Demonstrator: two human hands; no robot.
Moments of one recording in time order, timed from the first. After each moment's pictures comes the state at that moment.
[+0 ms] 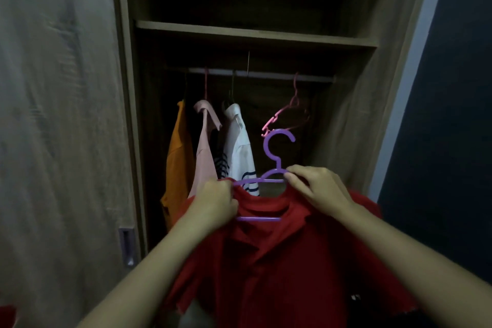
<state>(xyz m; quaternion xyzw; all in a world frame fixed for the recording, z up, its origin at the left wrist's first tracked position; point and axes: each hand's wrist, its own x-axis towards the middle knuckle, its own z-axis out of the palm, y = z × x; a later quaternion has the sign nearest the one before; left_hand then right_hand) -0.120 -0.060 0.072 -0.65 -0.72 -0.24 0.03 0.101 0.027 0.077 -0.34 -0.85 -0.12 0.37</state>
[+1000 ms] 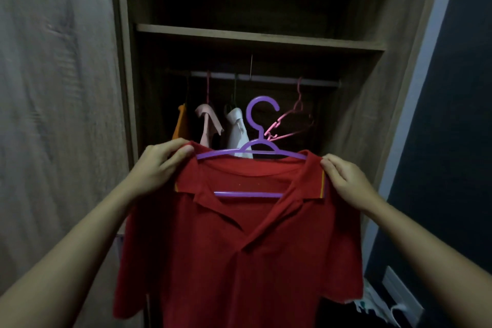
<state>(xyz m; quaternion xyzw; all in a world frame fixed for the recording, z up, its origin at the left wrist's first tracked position) -0.224 -0.060 0.120 -0.71 -0.53 -0.46 0.04 0.139 0.066 0.098 -0.39 -0.82 0.05 0.41</state>
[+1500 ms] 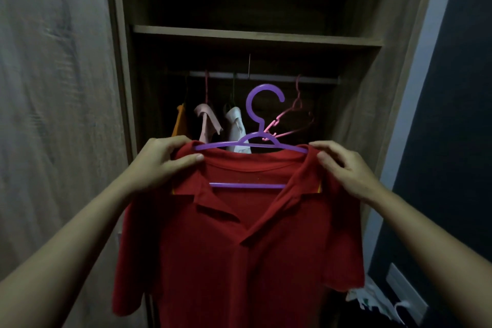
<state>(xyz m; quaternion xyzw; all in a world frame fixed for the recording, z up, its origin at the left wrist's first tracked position) -0.214 -0.067 0.132 -0.74 -0.52 -0.43 0.06 0.141 0.048 0.120 -0.31 -0.84 0.13 0.43</state>
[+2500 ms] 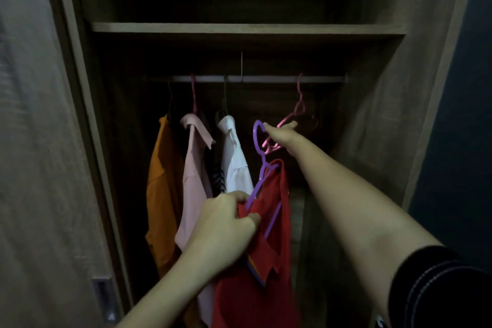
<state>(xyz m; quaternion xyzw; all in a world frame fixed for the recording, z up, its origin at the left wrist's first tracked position) -0.098 -0.028 0.113 -0.62 -0.65 -0.42 -0.11 -0.009 0.218 0.168 -0.51 -0.61 0.42 0.43</state>
